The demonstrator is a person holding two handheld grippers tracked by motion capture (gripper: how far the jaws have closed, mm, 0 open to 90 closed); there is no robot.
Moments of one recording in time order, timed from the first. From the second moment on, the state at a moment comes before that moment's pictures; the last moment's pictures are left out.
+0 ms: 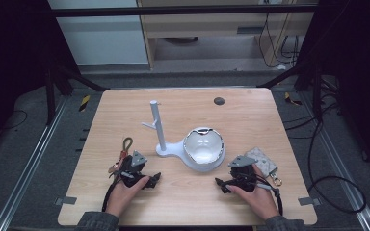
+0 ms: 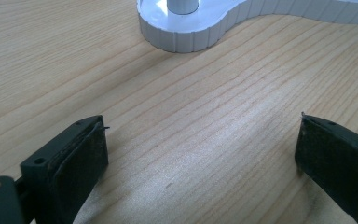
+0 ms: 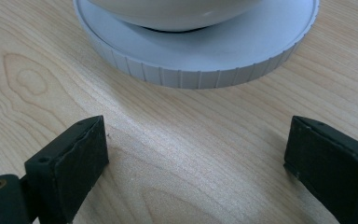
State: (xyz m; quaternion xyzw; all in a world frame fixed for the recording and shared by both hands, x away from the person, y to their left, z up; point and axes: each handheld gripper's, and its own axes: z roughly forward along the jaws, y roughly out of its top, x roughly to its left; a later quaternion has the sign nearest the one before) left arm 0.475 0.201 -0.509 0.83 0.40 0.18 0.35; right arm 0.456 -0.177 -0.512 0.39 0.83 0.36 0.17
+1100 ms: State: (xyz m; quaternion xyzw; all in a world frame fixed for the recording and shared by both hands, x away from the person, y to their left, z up) left arm 0.499 0.269 -0.436 0.81 0.47 0.22 0.27; right arm 0.453 -0.182 -0.512 0.39 0.83 0.36 0.17
